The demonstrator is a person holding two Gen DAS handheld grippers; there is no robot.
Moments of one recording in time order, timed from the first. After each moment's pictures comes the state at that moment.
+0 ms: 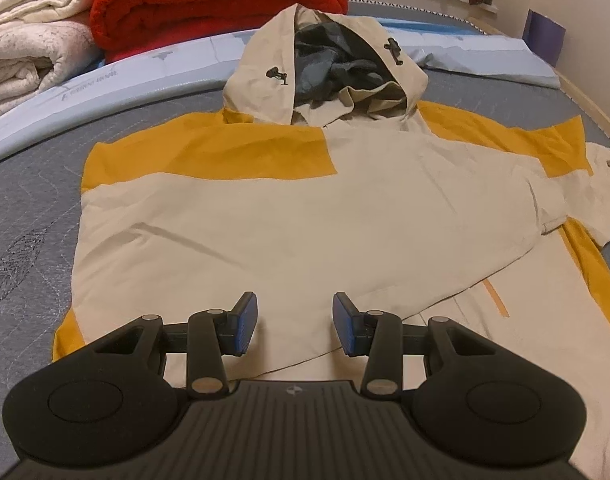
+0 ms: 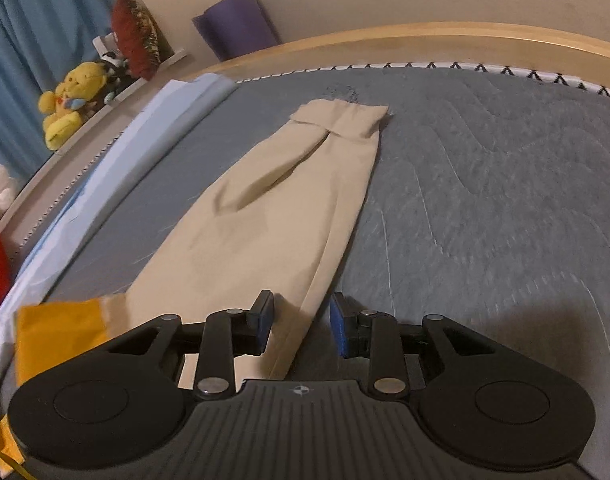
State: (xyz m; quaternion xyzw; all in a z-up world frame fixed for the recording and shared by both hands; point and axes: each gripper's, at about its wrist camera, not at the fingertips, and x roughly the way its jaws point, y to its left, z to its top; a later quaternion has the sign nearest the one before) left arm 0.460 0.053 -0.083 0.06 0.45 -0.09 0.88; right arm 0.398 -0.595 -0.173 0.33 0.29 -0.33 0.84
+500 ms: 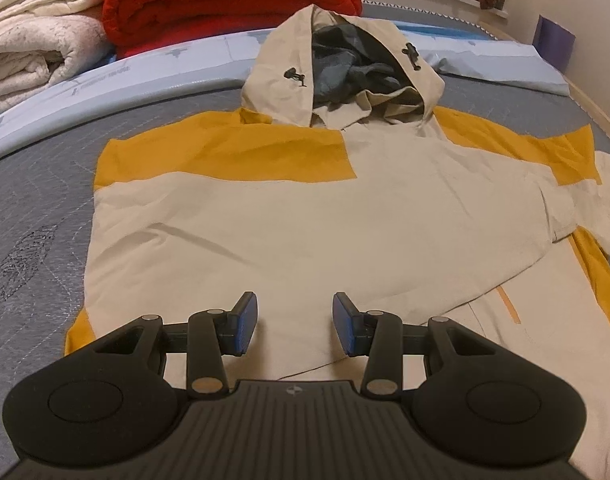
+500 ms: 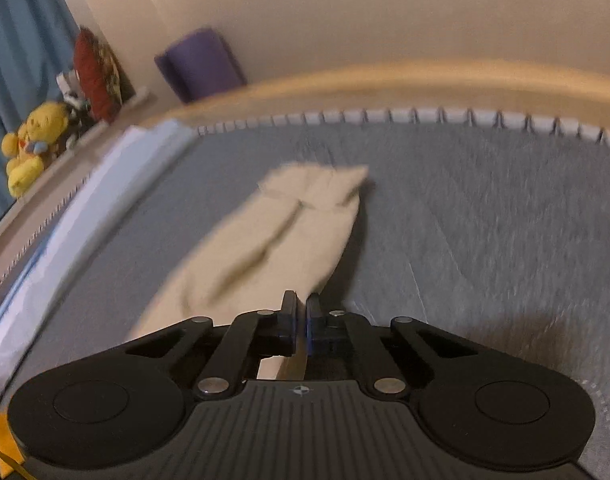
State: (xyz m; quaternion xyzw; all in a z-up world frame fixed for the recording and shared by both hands) left arm 0.464 0.066 -0.080 0.04 0.45 -0.08 0.89; right arm 0.434 -0.629 -0.150 0.32 0.24 -0.40 0.83
